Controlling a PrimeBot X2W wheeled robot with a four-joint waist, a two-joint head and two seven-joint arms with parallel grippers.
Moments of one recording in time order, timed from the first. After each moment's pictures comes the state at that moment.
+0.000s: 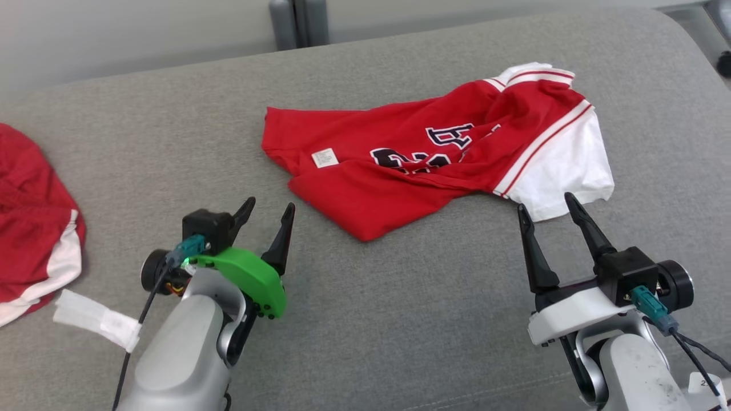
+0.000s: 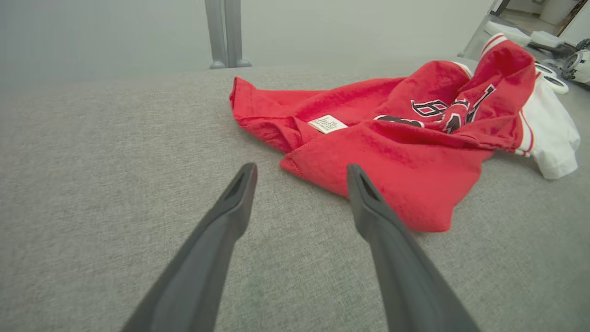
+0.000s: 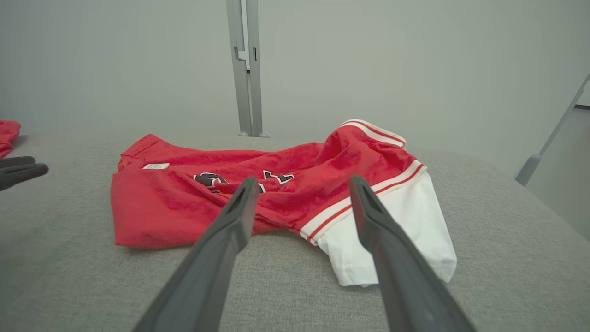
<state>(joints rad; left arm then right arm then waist) -0.49 0.12 -0.40 0.65 -0.43 -0.13 -0.15 -0.14 -0.06 0.07 0.11 0.01 0.13 -0.20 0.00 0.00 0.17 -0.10</state>
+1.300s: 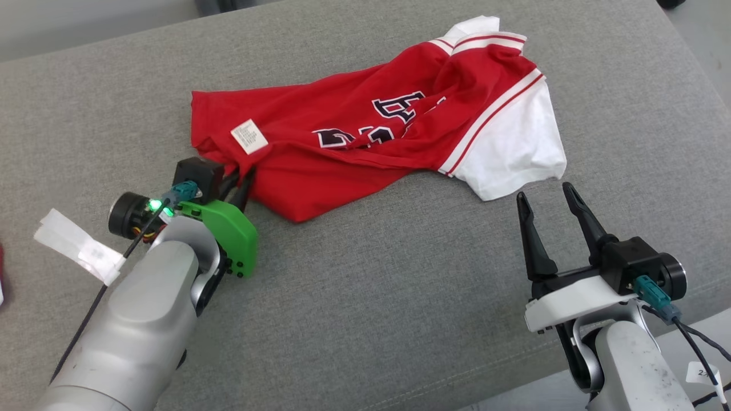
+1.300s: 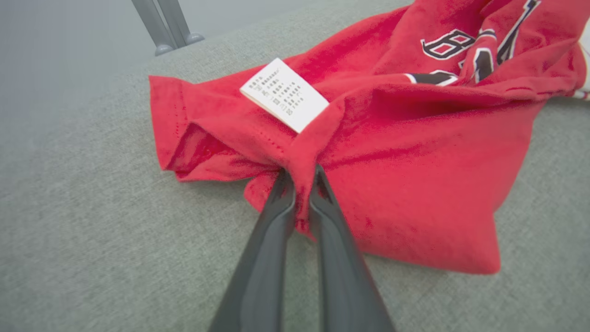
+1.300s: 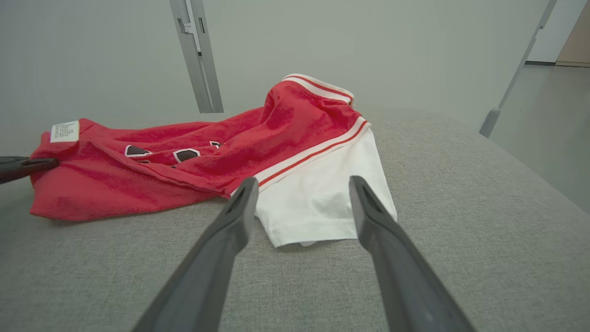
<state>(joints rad) -0.80 0.23 -0.77 0.94 -0.59 -0.10 -0.18 -0.20 -0.05 0.08 0.19 0.07 0.13 -0.26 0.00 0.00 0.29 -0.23</state>
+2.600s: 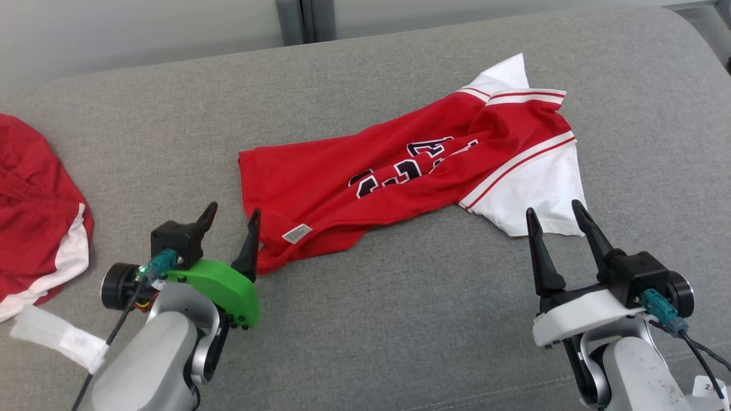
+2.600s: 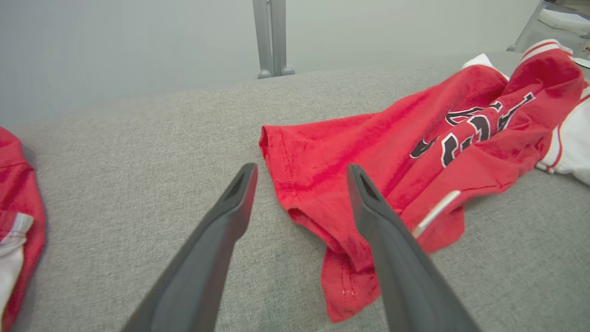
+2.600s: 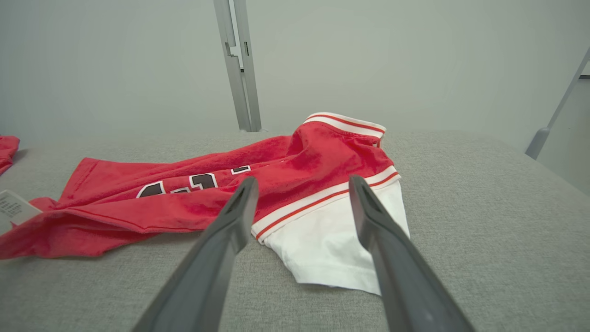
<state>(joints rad) -0.45 0.35 -0.64 0.40 -0.62 0.15 -0.14 -0.15 -0.05 0.05 0.18 0.08 0.13 -0.24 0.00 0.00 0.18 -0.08</state>
